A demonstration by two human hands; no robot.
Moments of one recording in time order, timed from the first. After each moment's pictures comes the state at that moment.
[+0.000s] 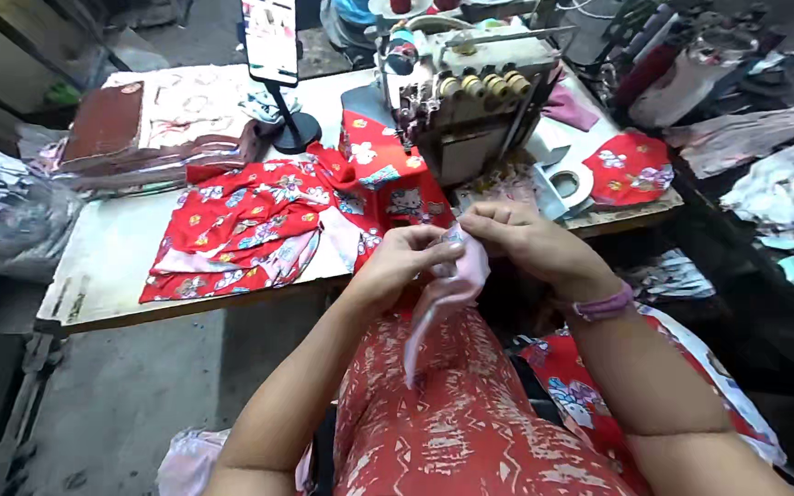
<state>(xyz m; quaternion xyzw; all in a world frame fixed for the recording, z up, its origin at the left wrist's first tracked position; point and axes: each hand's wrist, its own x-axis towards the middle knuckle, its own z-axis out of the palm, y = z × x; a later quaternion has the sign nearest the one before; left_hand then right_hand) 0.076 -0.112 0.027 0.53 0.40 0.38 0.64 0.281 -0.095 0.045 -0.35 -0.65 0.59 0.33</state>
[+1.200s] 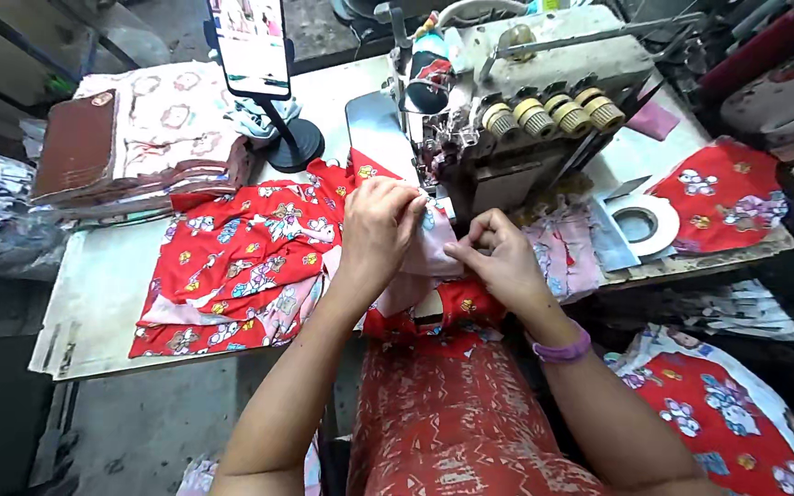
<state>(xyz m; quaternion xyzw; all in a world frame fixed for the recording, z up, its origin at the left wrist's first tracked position) 0.047 0.006 0.011 0.79 0.49 0.36 0.09 0.234 -0.027 -0.019 -0.55 -0.59 0.42 0.41</state>
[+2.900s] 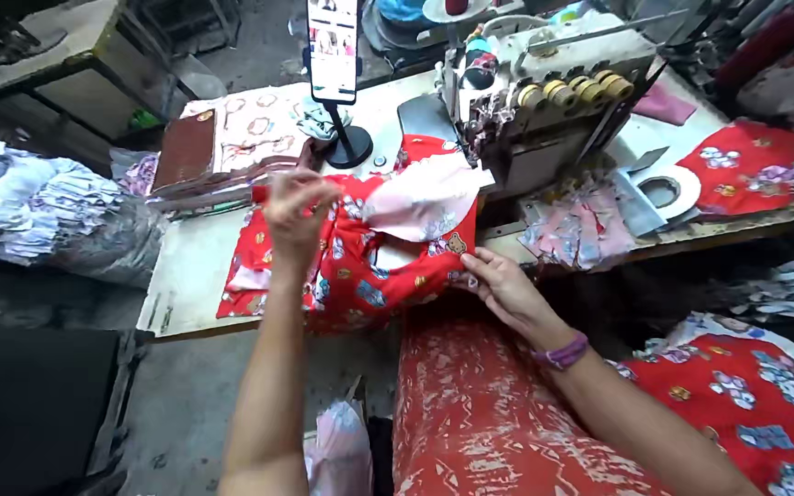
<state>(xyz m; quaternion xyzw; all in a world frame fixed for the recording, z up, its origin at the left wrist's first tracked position) -0.114 -0.033 0.024 0.77 0.45 0.46 0.01 0.178 -0.096 -0.041 -0.42 -0.32 0.71 0.47</state>
